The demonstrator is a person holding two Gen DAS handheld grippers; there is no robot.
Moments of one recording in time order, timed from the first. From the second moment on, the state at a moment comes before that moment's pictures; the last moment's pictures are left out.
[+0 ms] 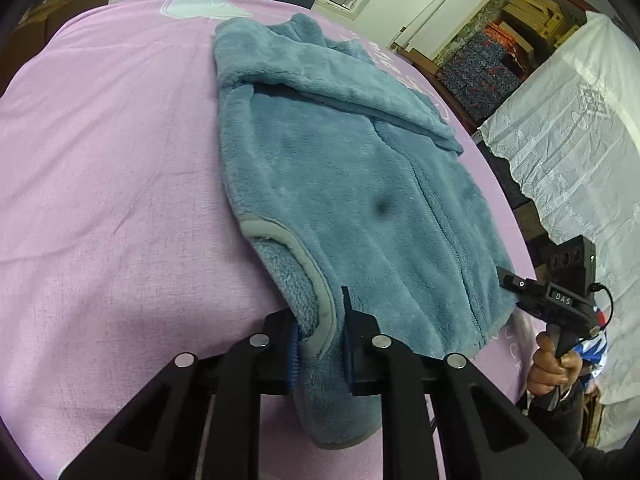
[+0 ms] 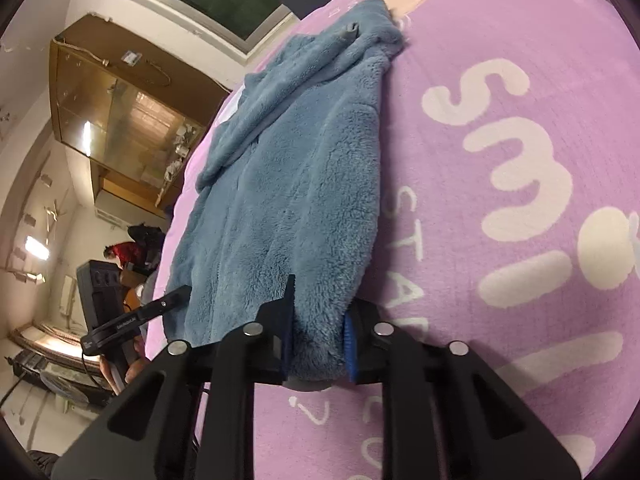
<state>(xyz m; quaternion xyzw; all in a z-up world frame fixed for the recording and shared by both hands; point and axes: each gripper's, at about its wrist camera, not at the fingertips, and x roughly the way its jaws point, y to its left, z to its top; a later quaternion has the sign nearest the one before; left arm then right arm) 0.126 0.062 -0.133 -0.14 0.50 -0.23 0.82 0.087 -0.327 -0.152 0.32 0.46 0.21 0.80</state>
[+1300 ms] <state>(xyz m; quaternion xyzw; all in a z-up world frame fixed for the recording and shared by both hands) 0.173 0.030 -0.035 -0.07 0.42 -0.22 0.88 0.136 -0.333 -0.059 0.31 0.38 0.24 0.84</state>
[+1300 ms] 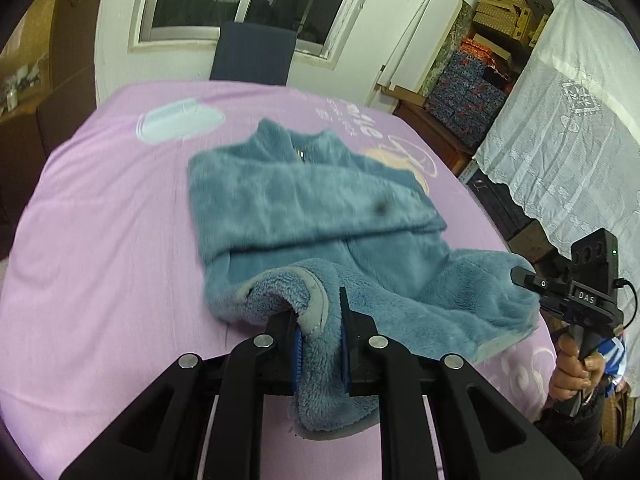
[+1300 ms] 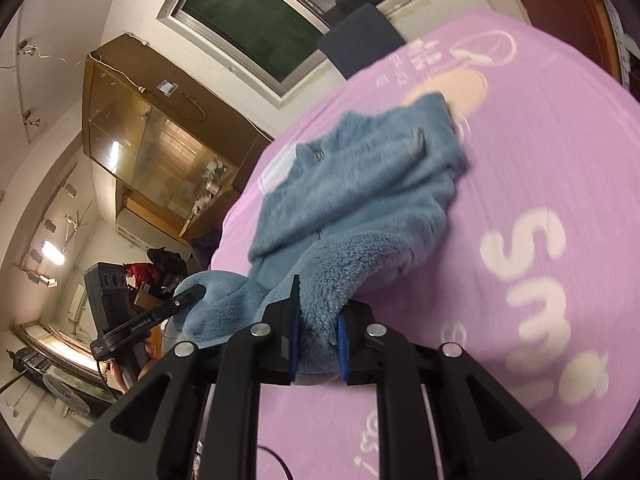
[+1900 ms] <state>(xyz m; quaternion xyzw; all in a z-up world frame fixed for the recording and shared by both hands) 0.294 0.013 -0.020 -0.08 0.42 -0.14 0.89 0.264 -0.350 -0.057 0.37 0.36 0.17 0.84</state>
